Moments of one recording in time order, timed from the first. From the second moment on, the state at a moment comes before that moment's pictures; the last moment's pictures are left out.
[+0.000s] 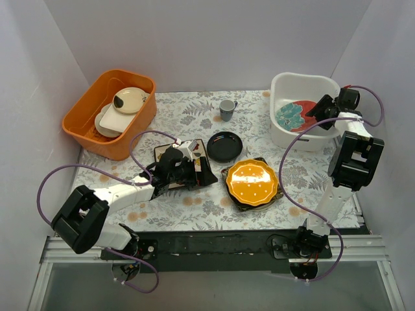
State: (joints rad) left arm -0.67 1.35 0.59 0.20 0.31 -0.66; right arm -0.30 2.00 1.53 -0.27 -0.27 0.47
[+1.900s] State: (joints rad) left arm -0.71 1.42 0.71 0.17 0.32 -0.66; right arm -0.03 1.45 1.23 -0.18 -0.16 0.33
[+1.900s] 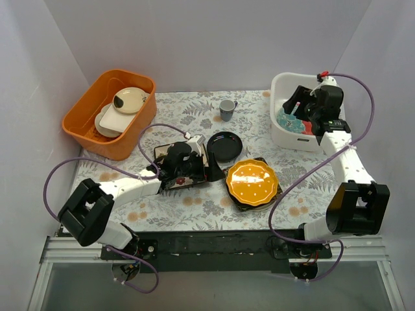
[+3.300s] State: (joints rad) left arm -0.82 1.79 1.01 0.12 0.25 -0.64; right arm 0.12 0.95 0.71 -0.27 -0.26 0.33
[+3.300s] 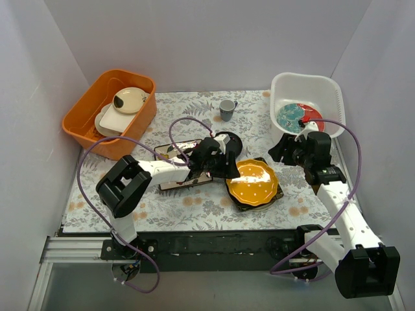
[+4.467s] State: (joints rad) left arm -0.82 1.78 0.97 0.12 0.18 -0.66; right arm 0.12 1.04 0.70 -0.27 -0.33 0.31
